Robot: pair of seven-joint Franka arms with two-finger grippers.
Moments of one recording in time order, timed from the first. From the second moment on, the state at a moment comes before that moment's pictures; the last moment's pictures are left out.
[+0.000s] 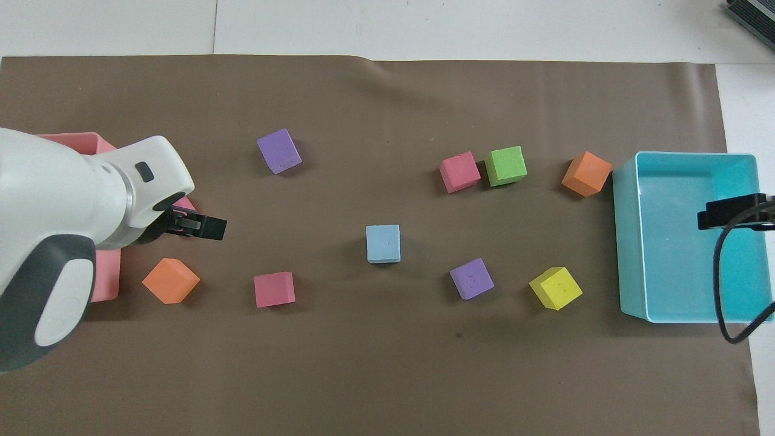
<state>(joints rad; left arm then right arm) -0.31 -0.10 0.02 -1.84 0.02 1.82 -0.01 0.05 -0.11 -0.07 -1.59 -0.02 1.51 0.03</state>
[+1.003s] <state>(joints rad) -0.17 0.01 0.02 -1.48 -0.01 1.53 0.08 0.05 -0.11 -0.07 -1.59 -0.02 1.51 0.03</state>
